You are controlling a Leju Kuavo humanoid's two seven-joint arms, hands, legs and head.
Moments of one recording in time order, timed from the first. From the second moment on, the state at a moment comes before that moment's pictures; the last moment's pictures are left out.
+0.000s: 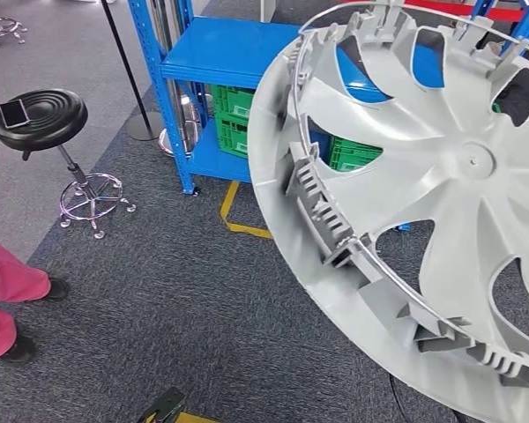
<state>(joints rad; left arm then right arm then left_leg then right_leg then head) -0.12 -0.09 0.17 -0.22 -0.63 0.07 0.05 0.00 0.01 0.18 -2.36 1.57 -0.68 -0.30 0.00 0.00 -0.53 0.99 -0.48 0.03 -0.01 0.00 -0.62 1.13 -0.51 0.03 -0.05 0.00</state>
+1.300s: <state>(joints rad) -0.12 -0.09 0.16 -0.22 -0.63 0.07 0.04 0.00 0.01 0.18 -2.34 1.57 -0.68 -0.33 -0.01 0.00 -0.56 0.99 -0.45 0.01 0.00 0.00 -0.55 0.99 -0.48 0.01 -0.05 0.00</state>
